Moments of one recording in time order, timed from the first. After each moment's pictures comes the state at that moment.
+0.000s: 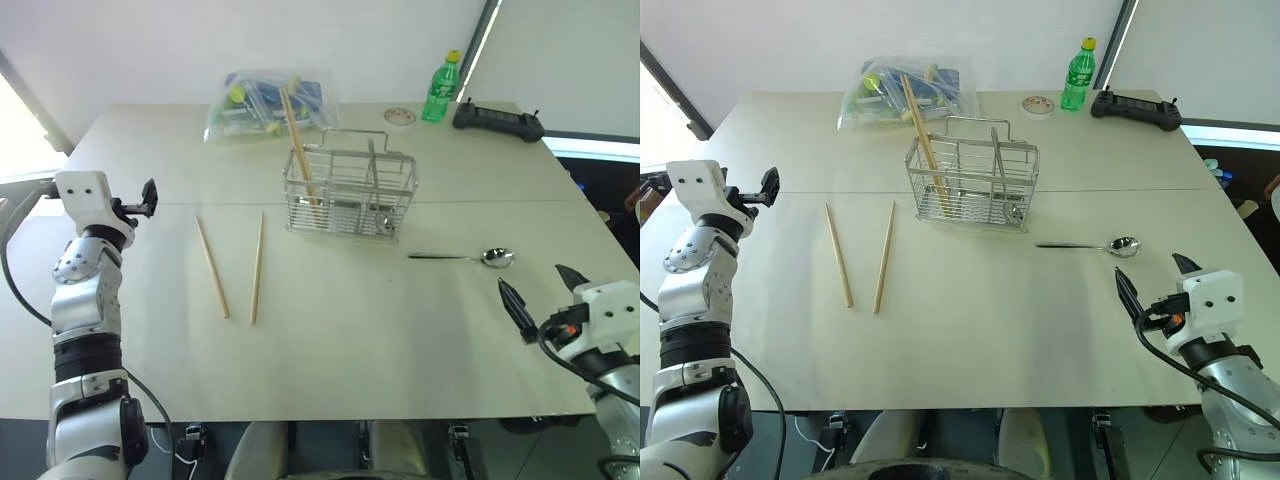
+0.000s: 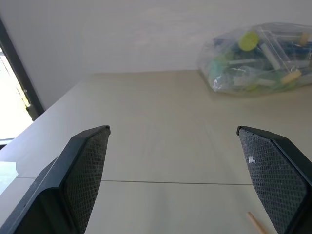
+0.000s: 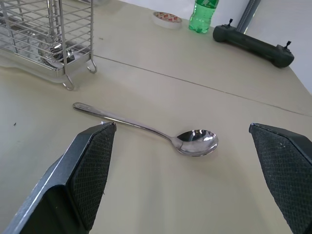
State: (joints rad) left arm -0.47 0.50 0.39 0.29 -0.25 0.17 -0.24; right arm 0.36 -0.46 -0.52 -0.53 0.34 0.28 0.43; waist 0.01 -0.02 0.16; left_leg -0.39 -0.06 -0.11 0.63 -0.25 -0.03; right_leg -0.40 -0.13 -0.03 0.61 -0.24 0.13
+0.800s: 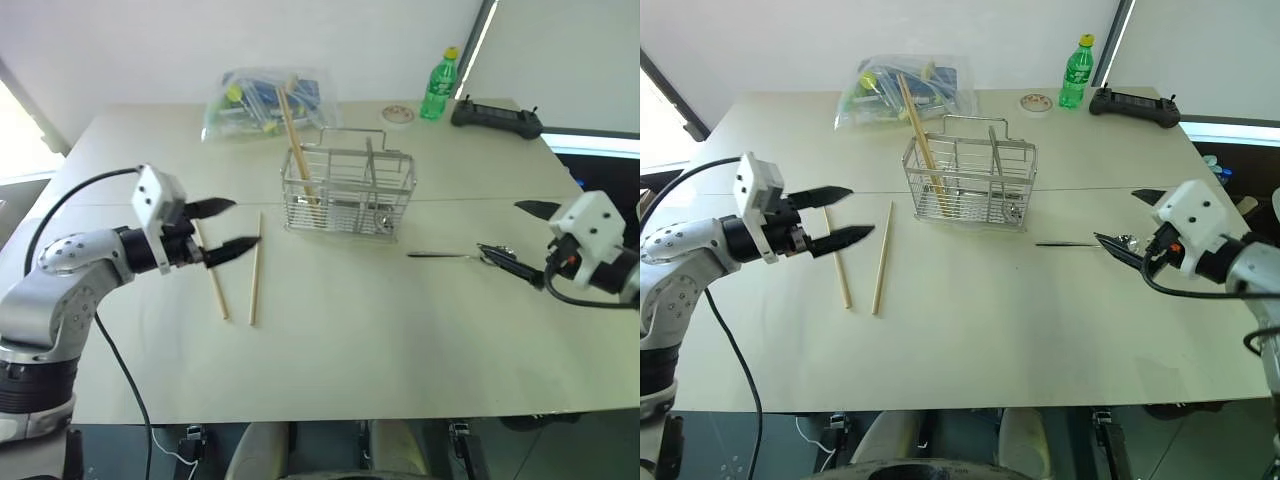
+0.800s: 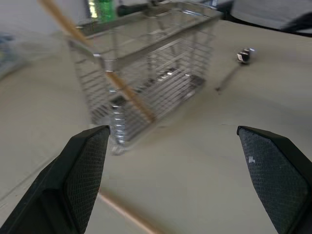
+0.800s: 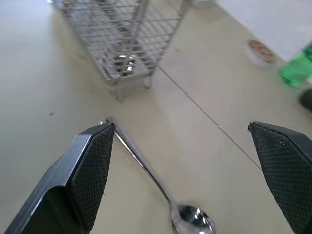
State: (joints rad) left arm -0.34 0.80 0.16 -0.33 -0.68 0.67 -0.95; right arm -0.17 -1.01 -0.28 -0.16 0.37 0.32 0.96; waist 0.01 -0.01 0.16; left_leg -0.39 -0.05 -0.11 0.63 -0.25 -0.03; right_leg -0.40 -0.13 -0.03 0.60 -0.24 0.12
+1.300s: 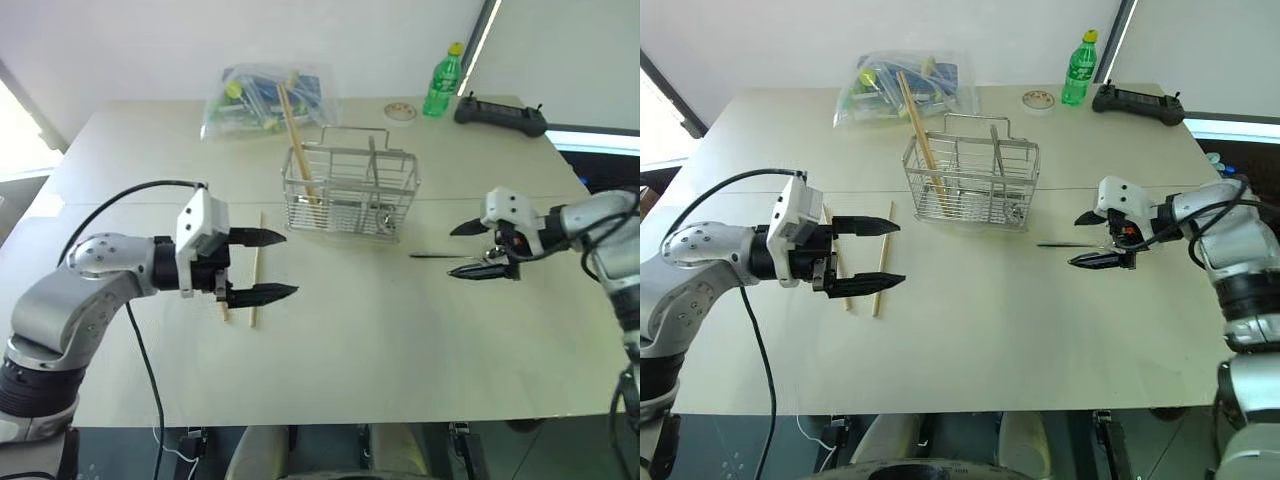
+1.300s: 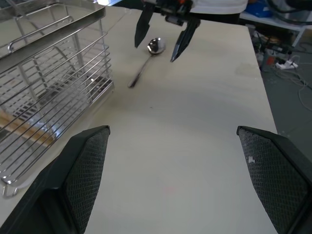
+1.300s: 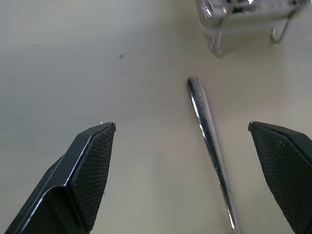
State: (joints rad) left arm -0.36 0.82 0.06 -0.46 -0.73 0.69 -1.04; right arm -0.79 -0.93 0.24 0.61 0.07 0.15 1.43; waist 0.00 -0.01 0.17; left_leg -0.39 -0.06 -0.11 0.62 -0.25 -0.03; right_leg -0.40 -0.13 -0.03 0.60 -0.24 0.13
